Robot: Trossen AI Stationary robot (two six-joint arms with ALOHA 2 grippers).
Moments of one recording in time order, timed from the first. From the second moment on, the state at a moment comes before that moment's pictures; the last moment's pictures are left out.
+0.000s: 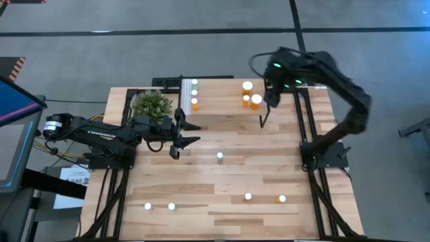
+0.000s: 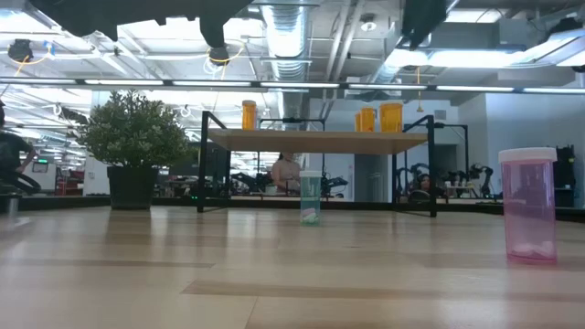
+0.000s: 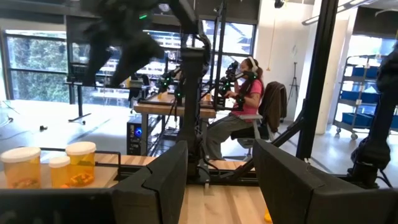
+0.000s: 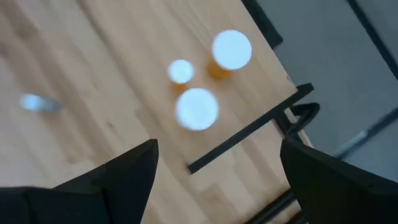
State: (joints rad) left arm 0.03 1.12 0.54 0.78 0.07 -0.09; right arm -0.48 1.52 1.98 -1.55 0.16 0.04
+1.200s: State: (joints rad) left arm -0.03 1.38 0.60 0.78 -0.04 -0.14; right arm 0.45 0.87 0.45 0.15 0.30 0.16
